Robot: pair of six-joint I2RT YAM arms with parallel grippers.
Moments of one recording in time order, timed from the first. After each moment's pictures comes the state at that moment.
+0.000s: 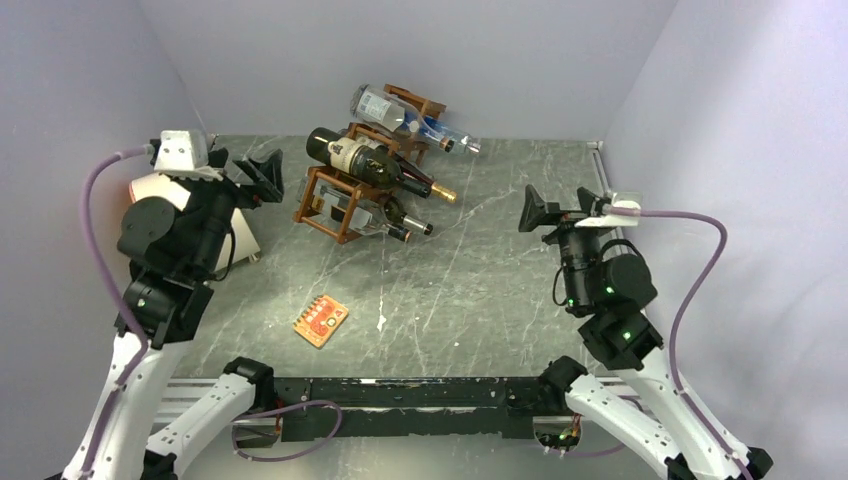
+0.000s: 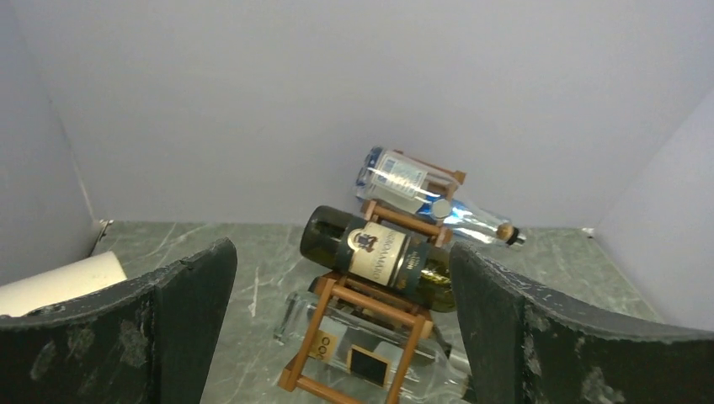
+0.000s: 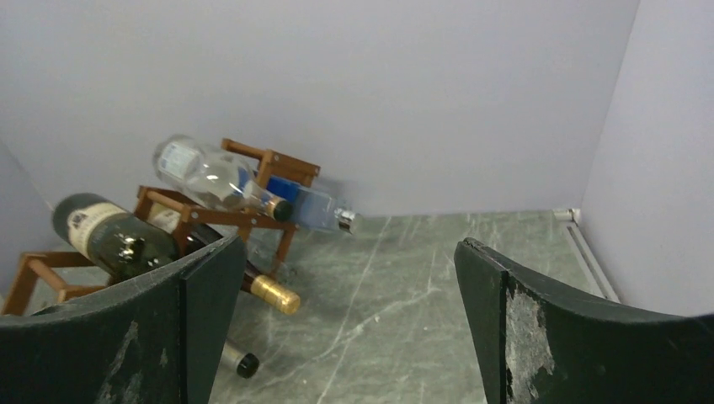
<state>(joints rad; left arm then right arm) -0.35 0.74 1.18 -0.24 -0.20 -0.16 0.66 0.56 0.83 0.05 0.58 -0.06</state>
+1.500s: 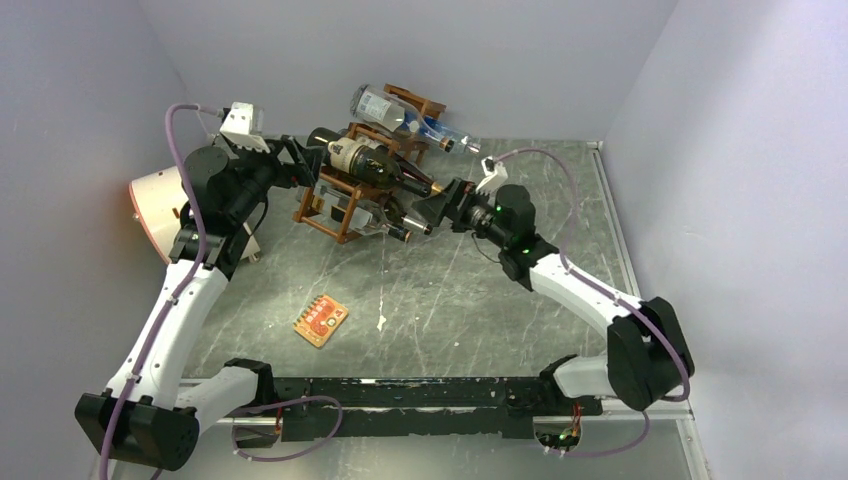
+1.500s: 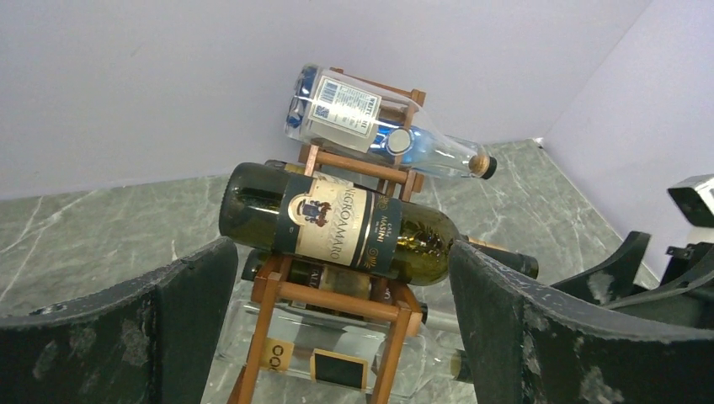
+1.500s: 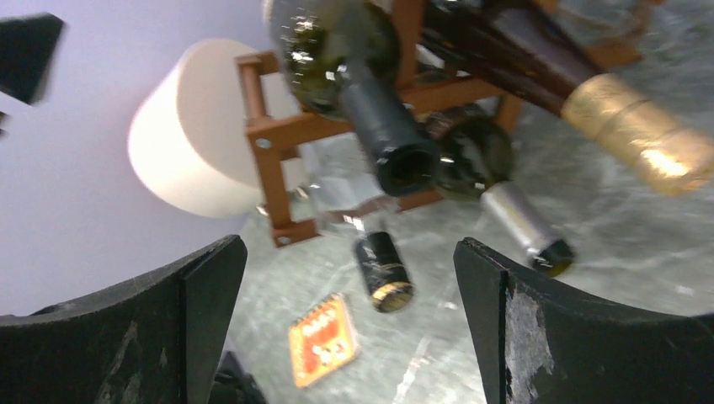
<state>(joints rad) -0.19 1.05 1.08 -0.02 0.19 -0.23 0.47 1.31 0.79 0.35 -0.31 0.68</state>
